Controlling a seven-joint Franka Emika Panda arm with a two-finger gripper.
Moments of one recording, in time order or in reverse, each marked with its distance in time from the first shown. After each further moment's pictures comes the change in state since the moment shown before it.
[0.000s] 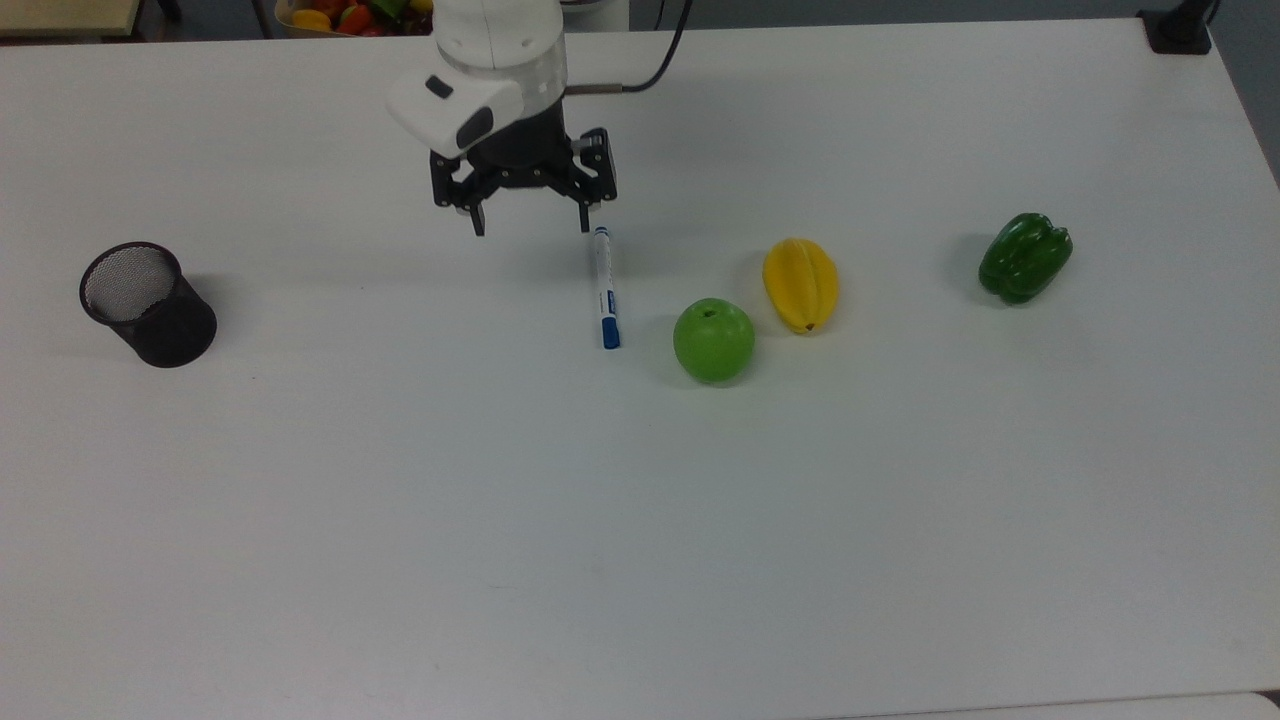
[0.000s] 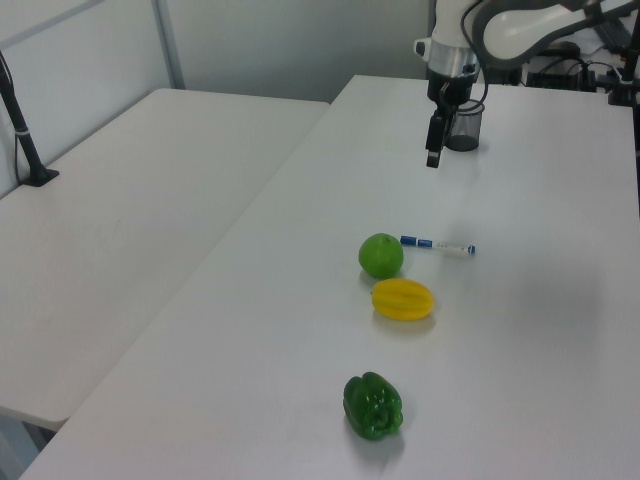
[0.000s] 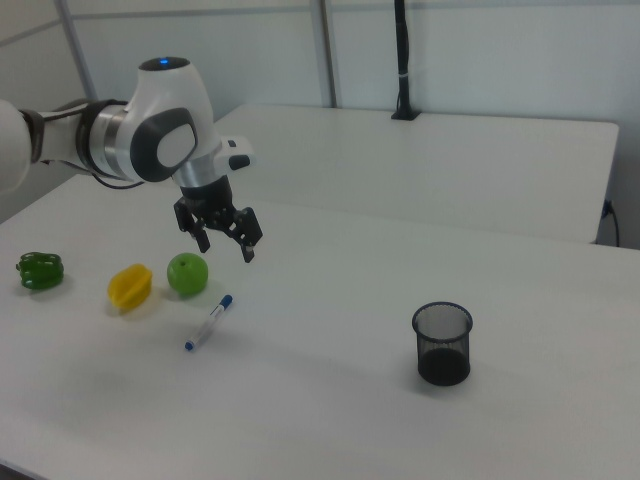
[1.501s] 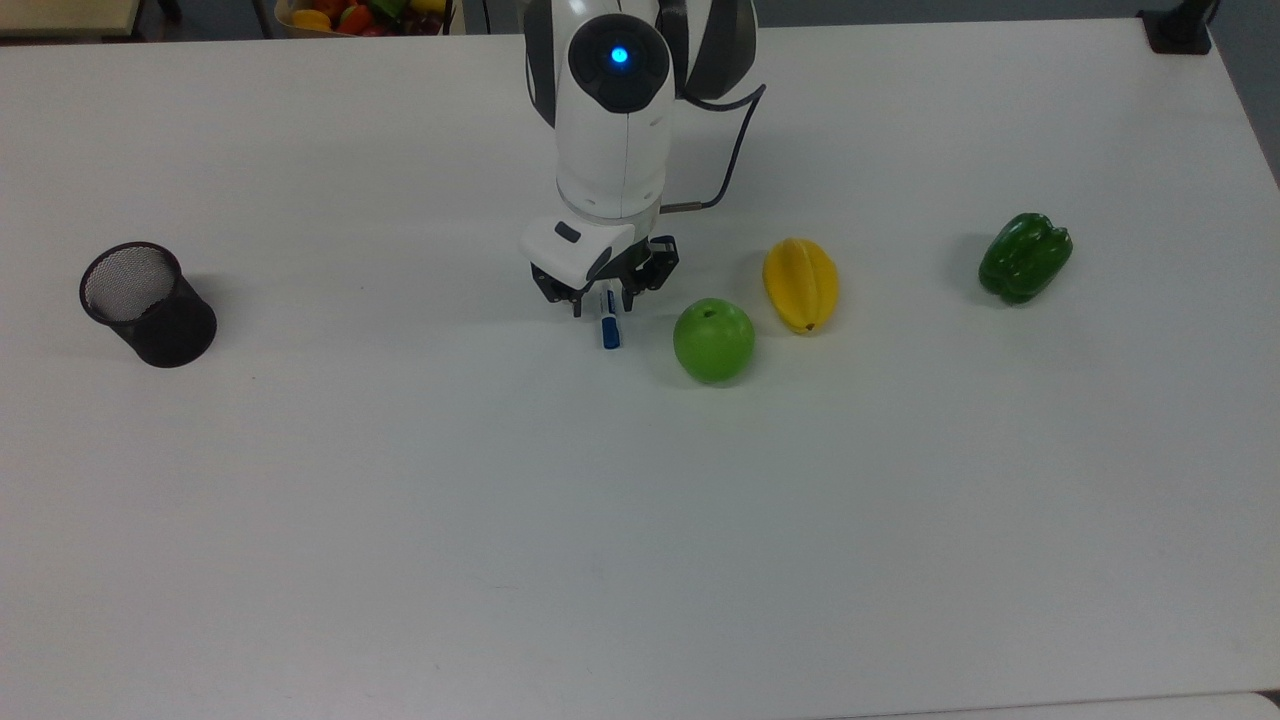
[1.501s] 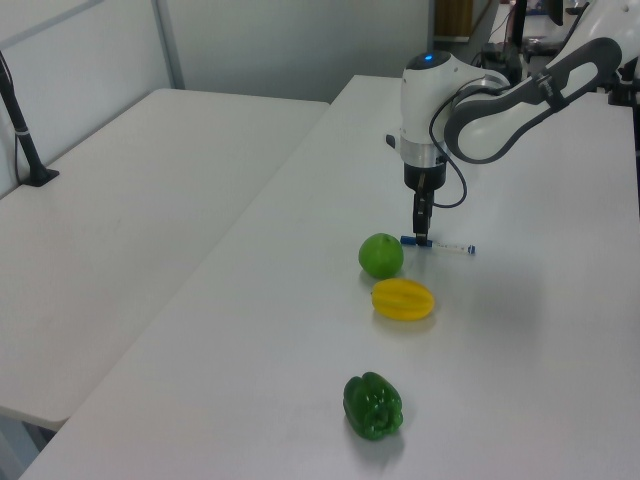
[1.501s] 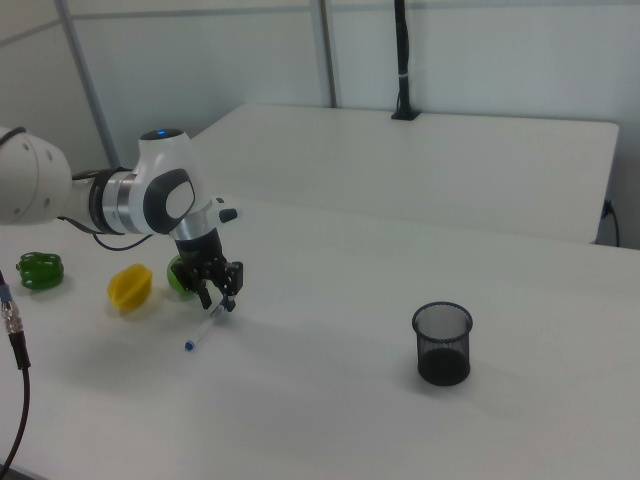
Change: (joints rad) arm 0.115 0.216 0.000 0.001 -0.113 0.113 0.051
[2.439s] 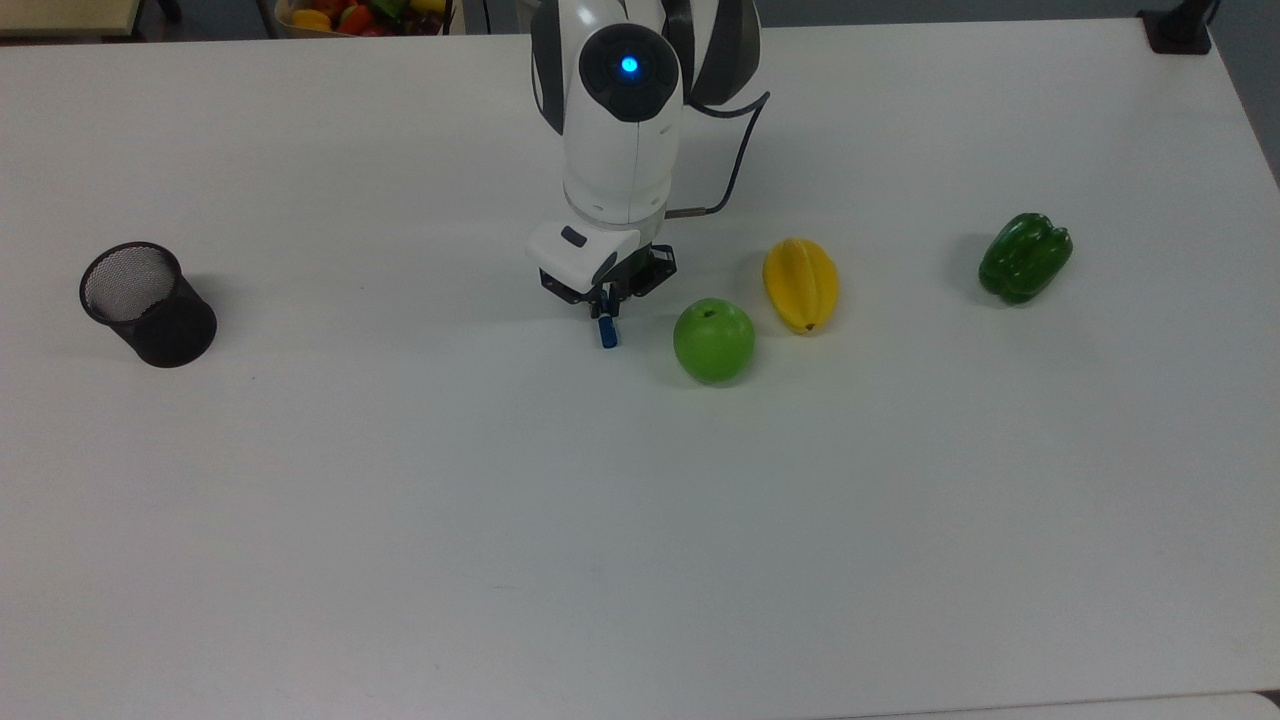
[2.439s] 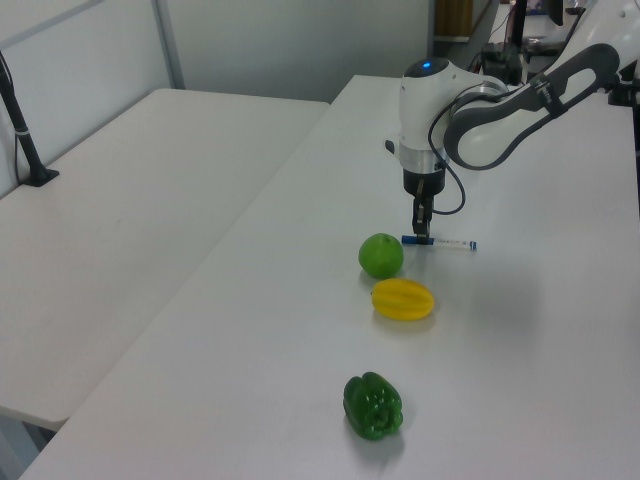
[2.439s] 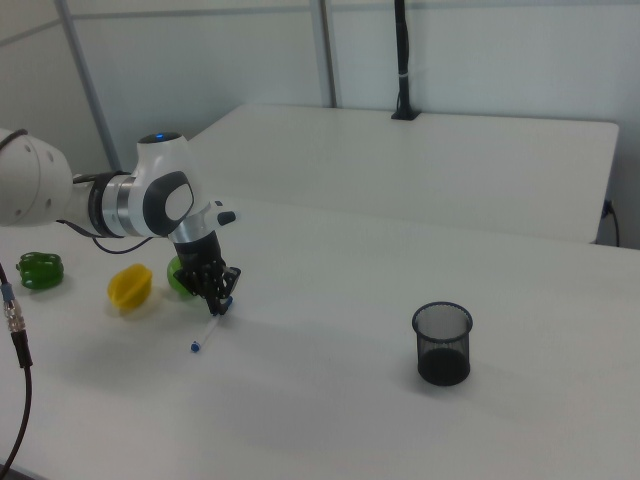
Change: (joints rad) arm 0.008 0.011 0.000 0.000 -0.016 0.002 0.026
